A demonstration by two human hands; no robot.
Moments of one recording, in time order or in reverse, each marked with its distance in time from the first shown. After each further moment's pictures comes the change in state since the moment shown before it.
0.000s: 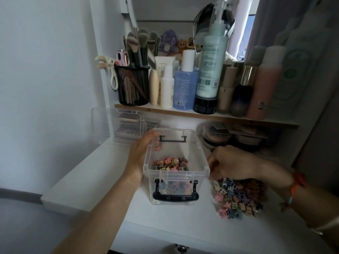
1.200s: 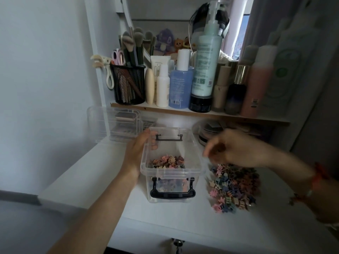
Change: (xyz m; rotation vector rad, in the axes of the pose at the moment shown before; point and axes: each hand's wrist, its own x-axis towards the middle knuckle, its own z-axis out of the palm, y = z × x) left_hand -0.002 0.003 0.001 0.043 0.016 0.004; right_hand -0.020 -0.004 -0.023 0.172 0.156 -0.051
